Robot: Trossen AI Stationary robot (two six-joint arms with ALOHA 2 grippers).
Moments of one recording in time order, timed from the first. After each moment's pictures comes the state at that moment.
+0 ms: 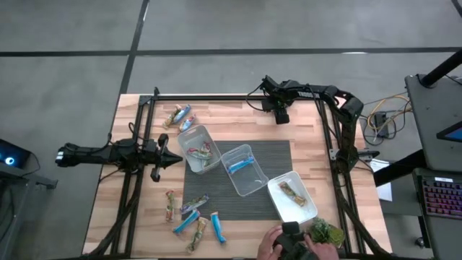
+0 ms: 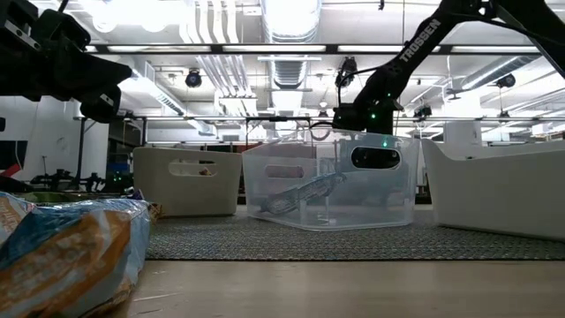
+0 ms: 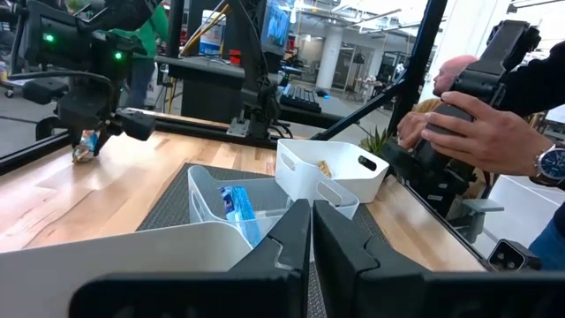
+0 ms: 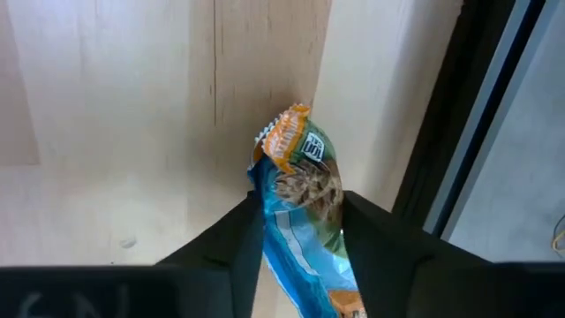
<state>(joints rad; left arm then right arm) -0.05 0.05 0.01 0.01 0.00 -0.19 -0.75 1.98 1.32 -0.72 0.24 -0.87</state>
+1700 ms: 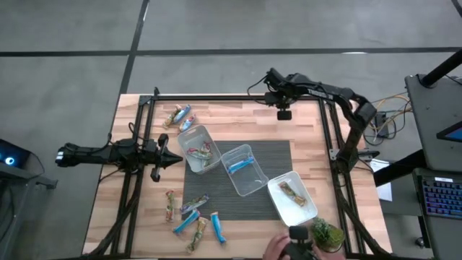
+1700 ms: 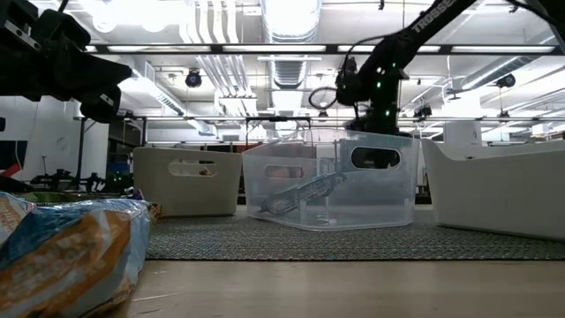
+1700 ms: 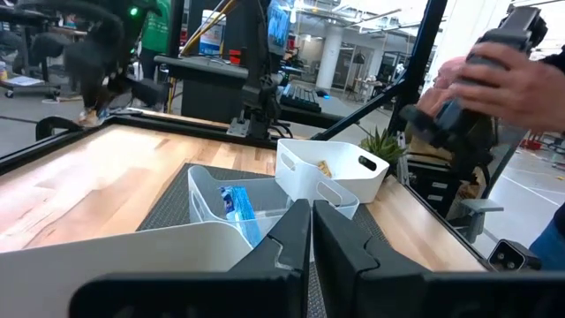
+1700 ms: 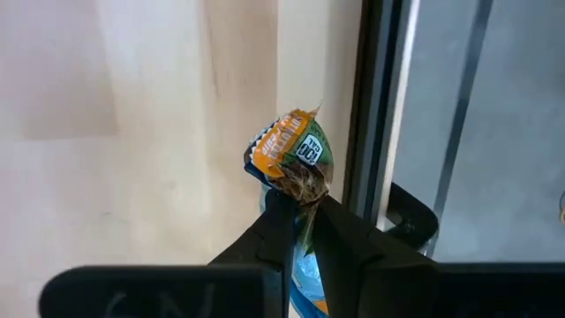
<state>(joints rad) -0.05 0.05 0.01 0.01 0.00 -0.19 -0.73 1.81 1.37 -0.88 0.23 -0.74</state>
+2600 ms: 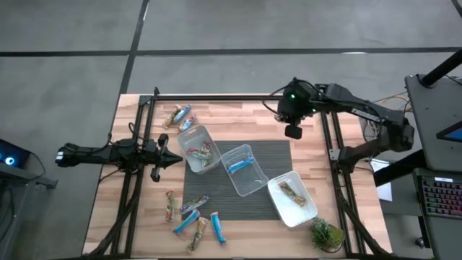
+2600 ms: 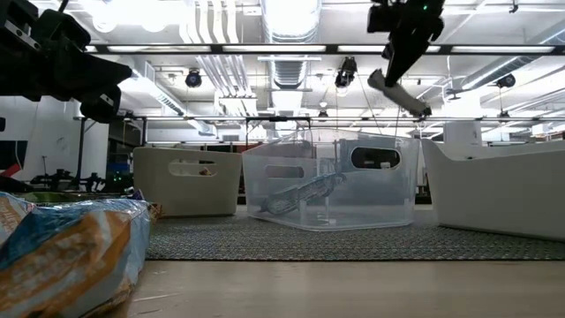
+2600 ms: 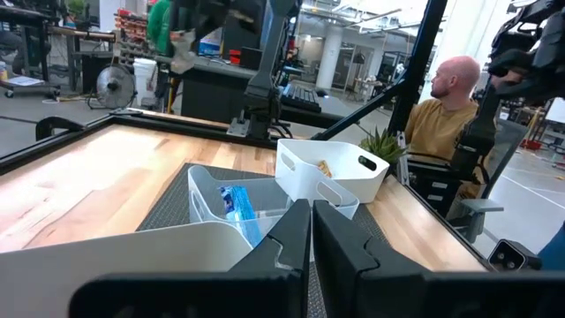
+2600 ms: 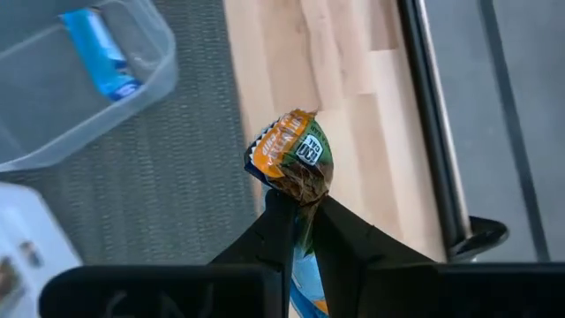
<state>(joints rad) -0.05 0.05 0.01 0.01 0.00 -0.19 -0.41 1.33 1.37 -1.11 0.02 -0.27</state>
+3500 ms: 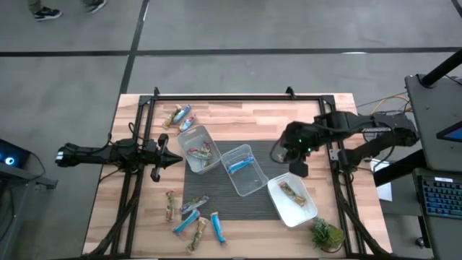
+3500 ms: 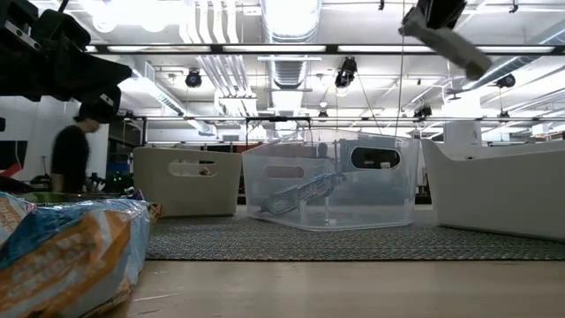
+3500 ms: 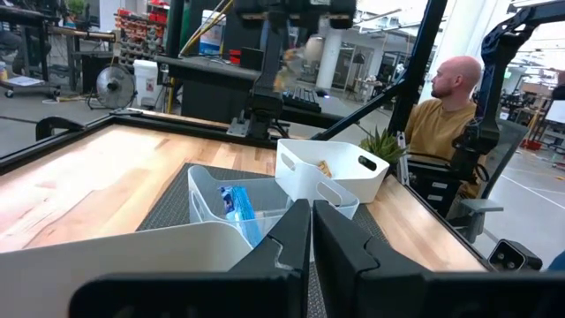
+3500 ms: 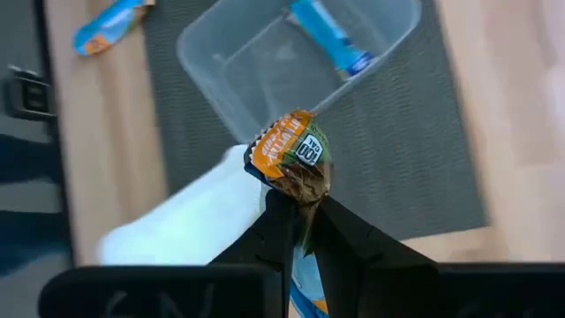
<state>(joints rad) -0.05 0.05 0.01 0.01 0.00 -0.19 0.07 1.28 1.37 -1.20 -0.09 0.34</state>
